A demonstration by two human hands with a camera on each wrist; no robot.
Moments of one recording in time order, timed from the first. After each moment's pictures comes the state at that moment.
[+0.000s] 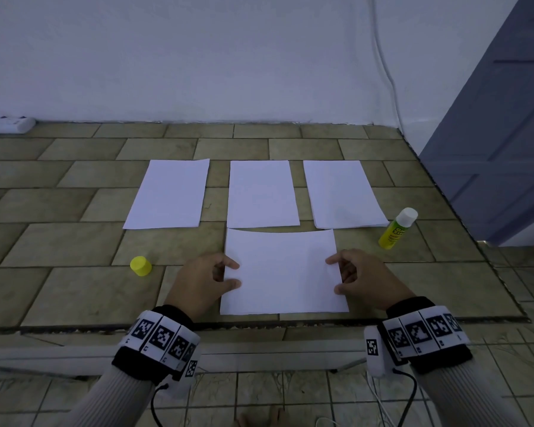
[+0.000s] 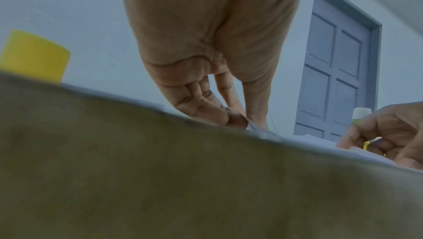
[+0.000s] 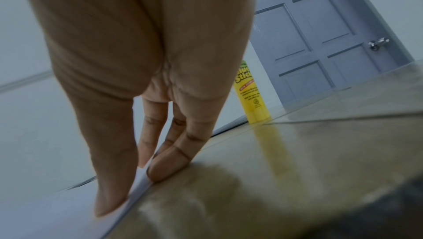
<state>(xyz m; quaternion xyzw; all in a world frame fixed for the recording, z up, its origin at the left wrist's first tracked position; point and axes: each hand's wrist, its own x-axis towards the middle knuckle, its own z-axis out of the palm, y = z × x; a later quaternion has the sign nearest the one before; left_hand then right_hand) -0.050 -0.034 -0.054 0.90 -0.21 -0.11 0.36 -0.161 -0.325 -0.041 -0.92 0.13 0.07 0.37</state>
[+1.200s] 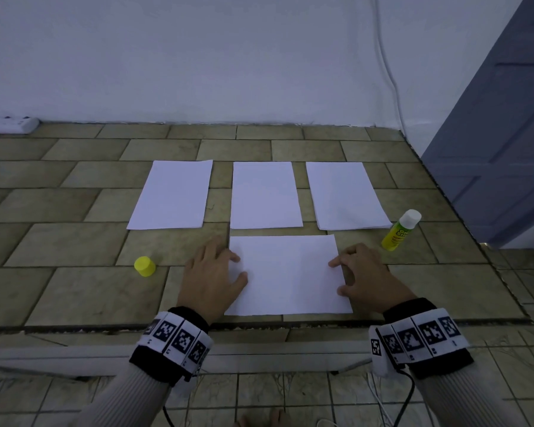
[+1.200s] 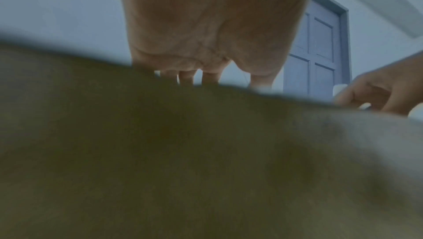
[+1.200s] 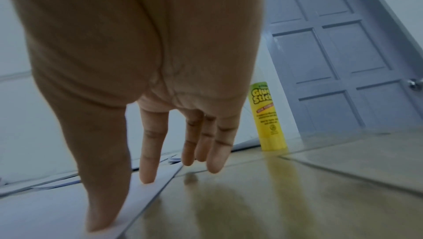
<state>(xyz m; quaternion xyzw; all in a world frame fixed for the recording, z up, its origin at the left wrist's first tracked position) -0.054 -0.043 -0.060 0.95 -0.23 -0.06 0.18 -0.155 -0.312 -0.032 -0.96 0.13 0.13 0.19</state>
